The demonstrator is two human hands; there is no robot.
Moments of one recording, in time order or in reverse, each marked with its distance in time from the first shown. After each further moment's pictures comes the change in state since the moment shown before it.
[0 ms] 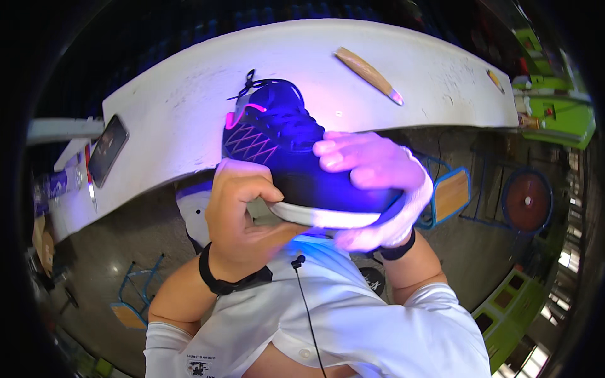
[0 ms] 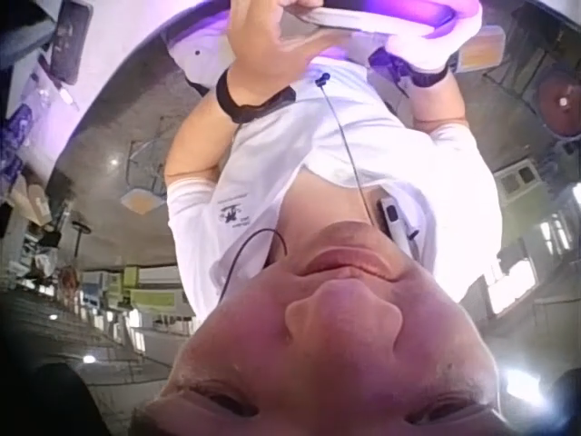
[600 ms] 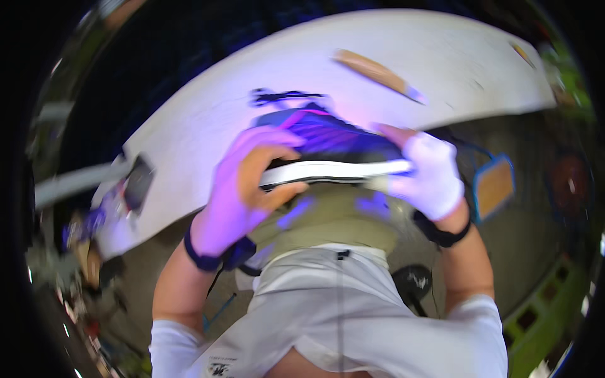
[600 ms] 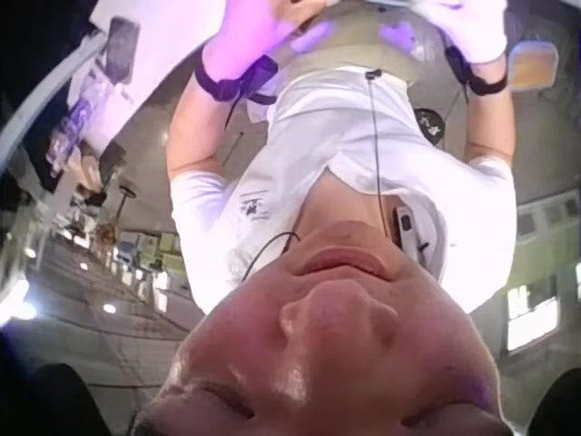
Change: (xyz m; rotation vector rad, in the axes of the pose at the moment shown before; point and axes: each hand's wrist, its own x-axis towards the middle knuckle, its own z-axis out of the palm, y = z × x) left_hand 0.077 -0.051 -0.024 0.406 -0.545 0.071; right_hand -0.013 0.032 -0.073 -0.754 -0.243 0.472
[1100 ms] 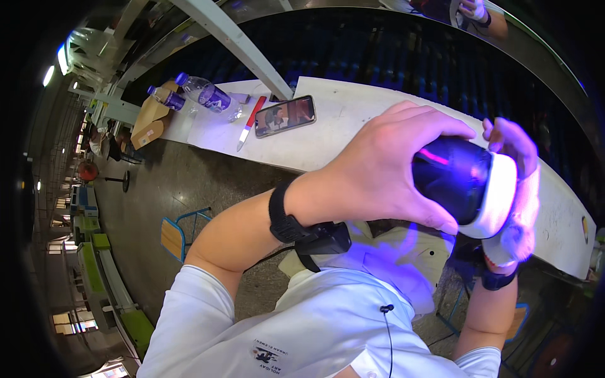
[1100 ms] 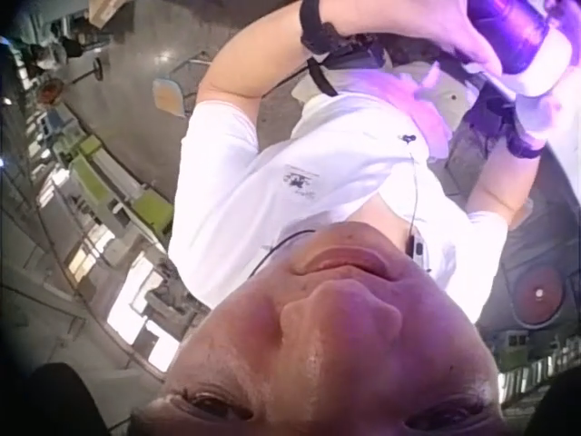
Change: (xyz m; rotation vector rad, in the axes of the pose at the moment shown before) left_hand -0.017 0.055 -0.091 -0.042 0.530 0.206; right_hand 0.097 -0.122 0.017 0.988 0.086 -0.393
